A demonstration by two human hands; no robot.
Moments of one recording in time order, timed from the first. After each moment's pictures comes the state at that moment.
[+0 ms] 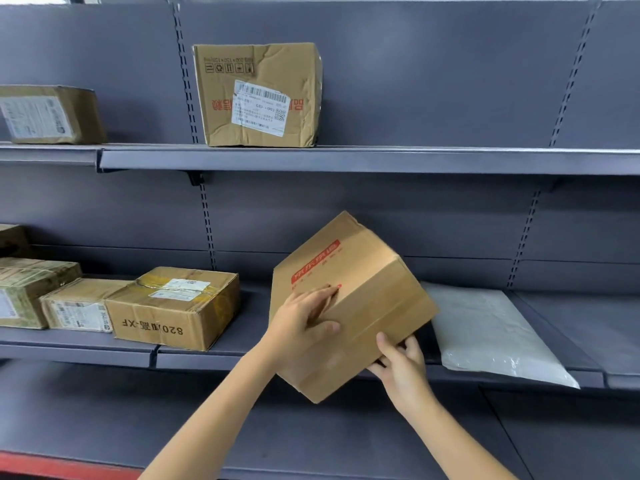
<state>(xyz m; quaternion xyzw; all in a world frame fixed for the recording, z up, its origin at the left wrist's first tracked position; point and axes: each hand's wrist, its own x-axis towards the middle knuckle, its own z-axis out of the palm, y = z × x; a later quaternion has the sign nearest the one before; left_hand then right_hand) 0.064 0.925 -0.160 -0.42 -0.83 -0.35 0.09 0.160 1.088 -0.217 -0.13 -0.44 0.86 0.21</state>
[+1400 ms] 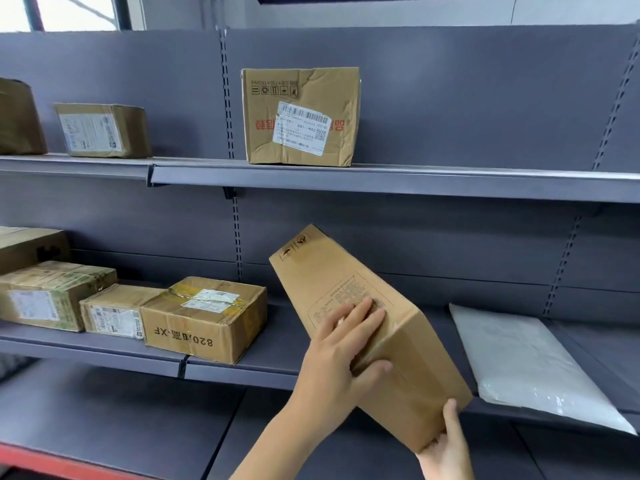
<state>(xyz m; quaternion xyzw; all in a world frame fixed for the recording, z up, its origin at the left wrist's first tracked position) 0.136 0.902 -0.139 -0.43 -0.78 -0.41 0.19 0.174 1.078 -0.273 -0.17 -0.29 0.92 0.23</state>
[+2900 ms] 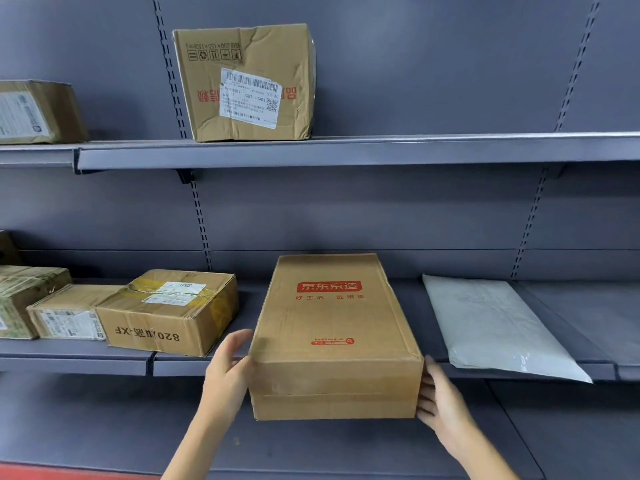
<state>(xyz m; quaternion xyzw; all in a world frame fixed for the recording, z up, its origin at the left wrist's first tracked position) 0.078 0.853 -0.207 -0.13 -0.77 -0.63 0.01 0.191 1.121 -0.242 -0.34 -0.52 0.77 0.12</state>
